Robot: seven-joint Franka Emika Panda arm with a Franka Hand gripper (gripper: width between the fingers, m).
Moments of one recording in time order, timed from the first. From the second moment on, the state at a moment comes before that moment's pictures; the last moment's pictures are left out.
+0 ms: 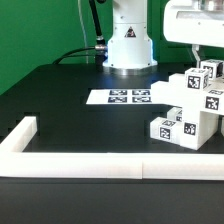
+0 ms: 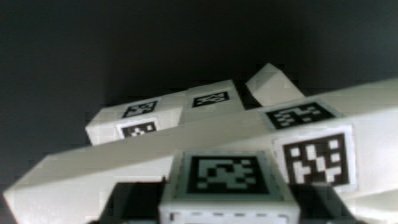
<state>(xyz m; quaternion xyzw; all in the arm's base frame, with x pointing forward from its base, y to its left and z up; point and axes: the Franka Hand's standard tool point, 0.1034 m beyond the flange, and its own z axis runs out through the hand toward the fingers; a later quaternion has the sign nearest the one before) 0.545 0.117 0.112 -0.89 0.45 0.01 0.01</state>
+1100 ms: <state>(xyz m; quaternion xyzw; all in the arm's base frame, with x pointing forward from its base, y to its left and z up) 0.545 0.123 0.112 -0.75 0.67 0.02 0.02</state>
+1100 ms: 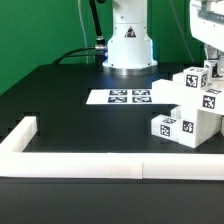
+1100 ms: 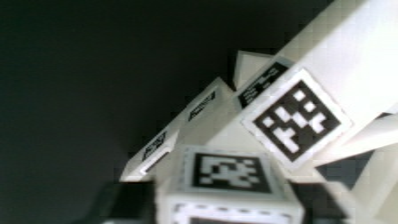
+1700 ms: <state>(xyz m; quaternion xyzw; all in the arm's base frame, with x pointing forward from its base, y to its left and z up) 0.543 0.123 0.112 -0.84 0.54 0.02 0.01</state>
